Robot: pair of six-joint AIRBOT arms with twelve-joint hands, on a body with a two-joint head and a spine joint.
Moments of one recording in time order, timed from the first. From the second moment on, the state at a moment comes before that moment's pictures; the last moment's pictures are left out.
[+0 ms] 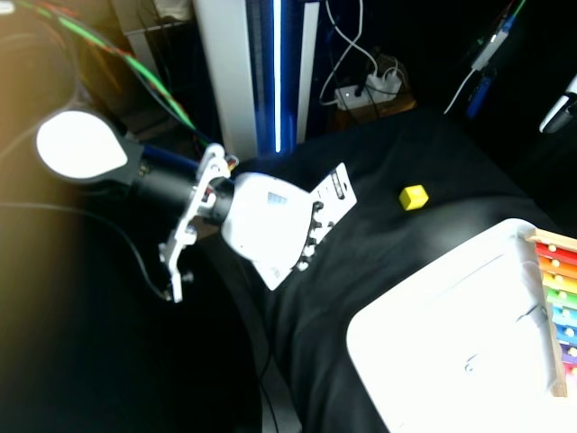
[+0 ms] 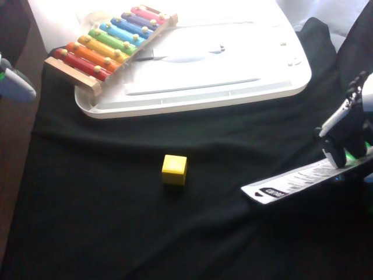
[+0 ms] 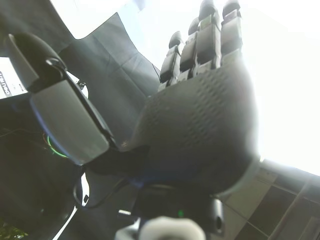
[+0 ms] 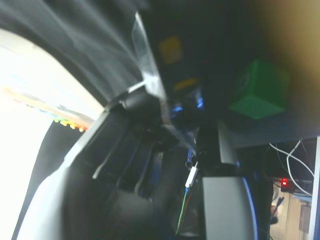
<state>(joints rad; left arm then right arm) 0.26 -0.70 1.13 1.20 -0.16 0.22 -0.64 -0.91 1.37 -1.33 0.72 0.48</state>
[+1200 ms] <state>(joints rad) 0.29 -0.73 1.13 1.18 -0.16 0.23 -0.45 -0.93 1.36 -1.34 0.69 0.36</state>
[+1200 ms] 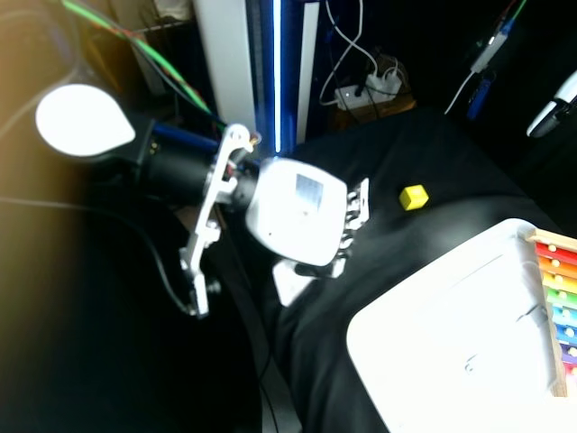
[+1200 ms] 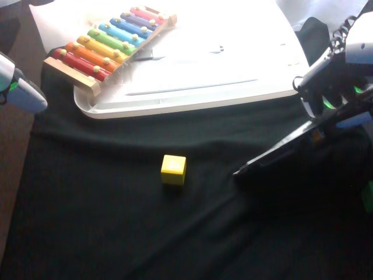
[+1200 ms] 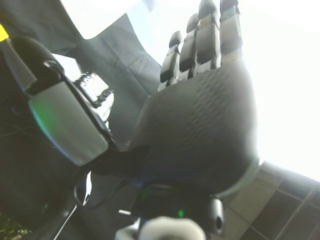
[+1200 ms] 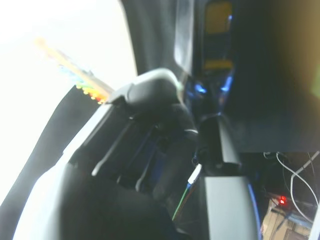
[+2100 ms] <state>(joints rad) 0.29 -0.74 1.14 1.18 -0.16 0.24 -0.26 -0.94 1.36 -1.36 0.70 0.28</state>
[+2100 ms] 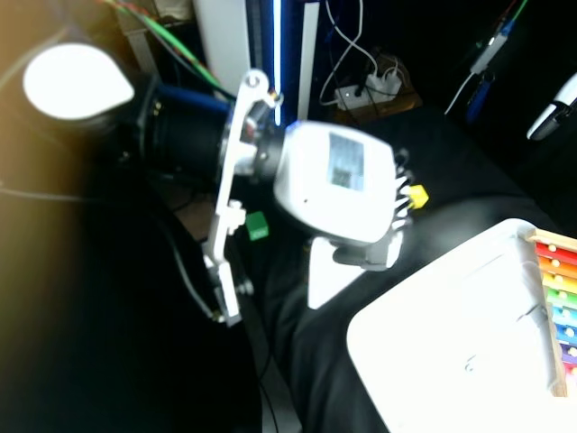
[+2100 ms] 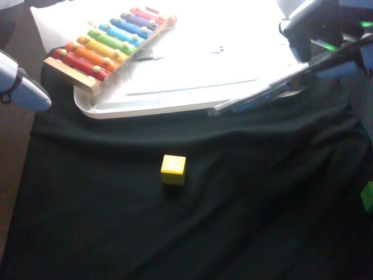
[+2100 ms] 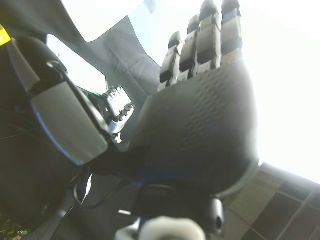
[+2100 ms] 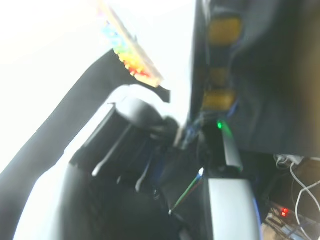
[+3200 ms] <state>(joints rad) 0.32 -0.76 1.15 1.14 -0.17 0.24 -0.17 -0.97 1.38 -1.52 0.70 0.39</state>
